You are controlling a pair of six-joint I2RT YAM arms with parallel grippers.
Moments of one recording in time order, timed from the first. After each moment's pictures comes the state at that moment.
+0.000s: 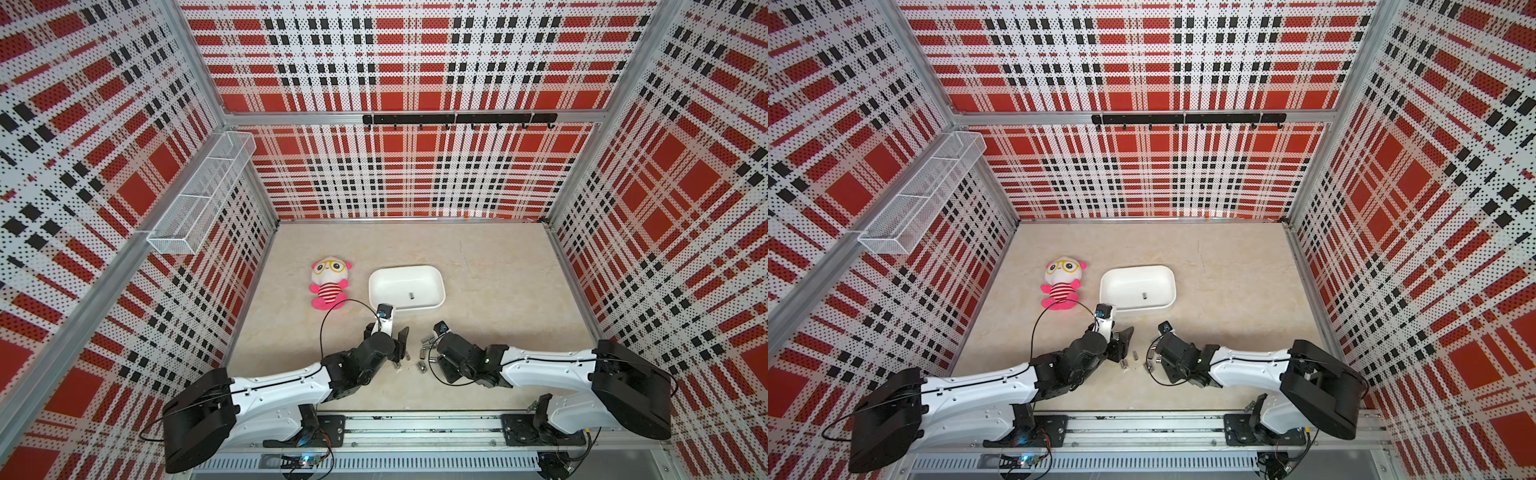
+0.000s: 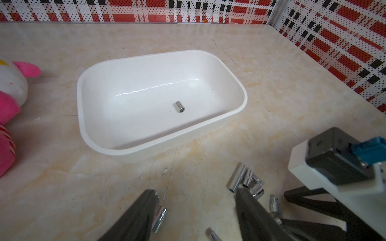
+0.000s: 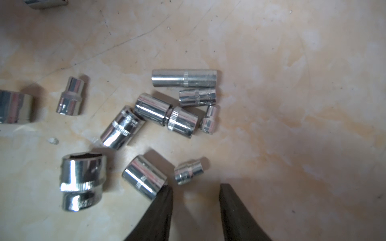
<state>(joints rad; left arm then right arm) -1.05 1.12 0.40 0.19 -0.51 -0.46 1.05 1.39 0.54 -0.21 0.24 0.45</state>
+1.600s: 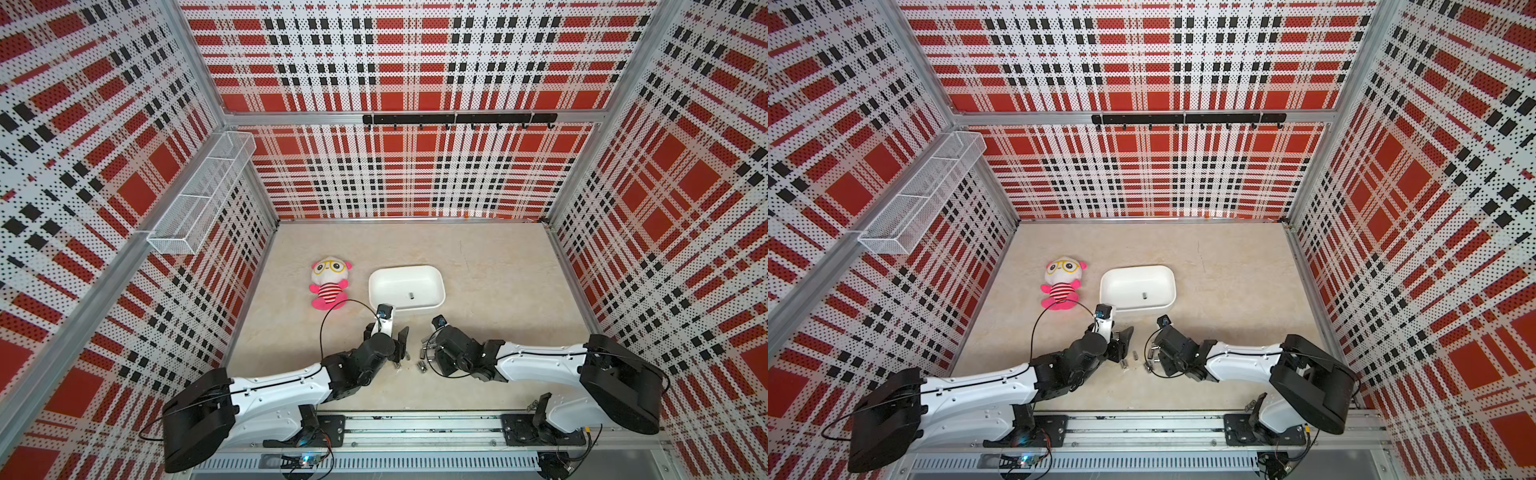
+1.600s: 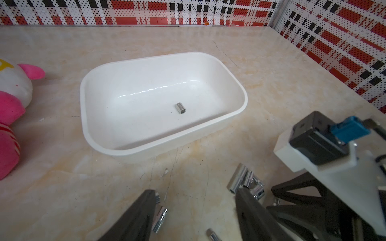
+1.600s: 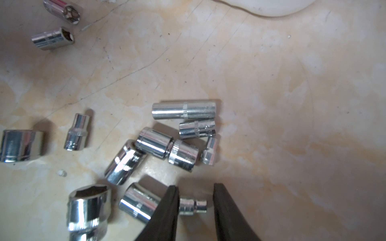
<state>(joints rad) -1.06 1.12 0.40 0.19 -0.52 -0.46 1.00 1.44 0.56 -0.13 0.19 0.45</state>
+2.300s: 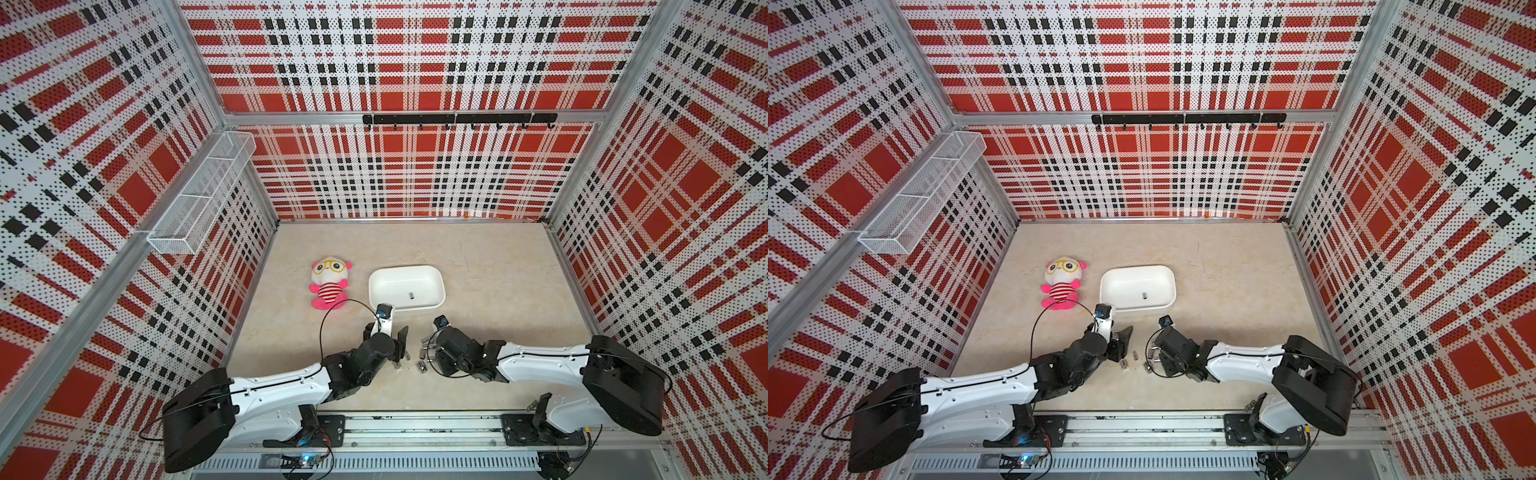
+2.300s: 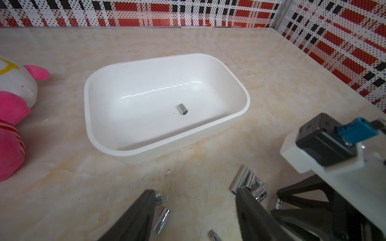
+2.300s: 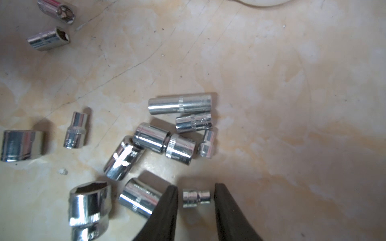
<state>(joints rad) -1.06 1.12 0.40 0.19 -0.54 -0.46 1.02 1.42 0.56 -0.17 0.22 0.51</state>
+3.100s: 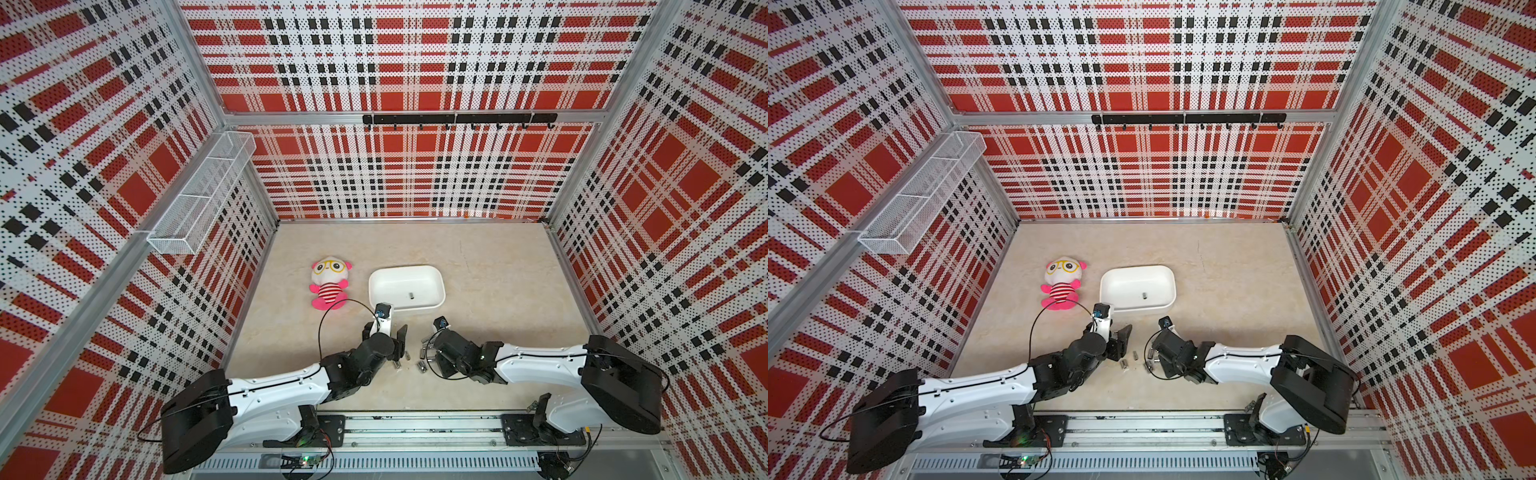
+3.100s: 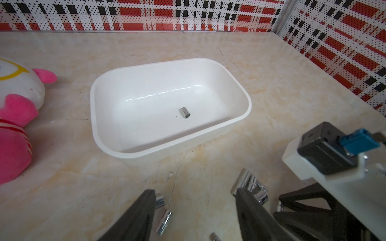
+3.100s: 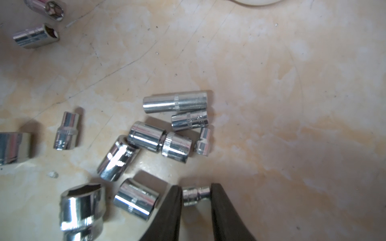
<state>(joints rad) -1.06 1.10 0.40 0.19 -0.56 -0.46 1.04 1.44 0.57 -0.18 0.25 0.52</state>
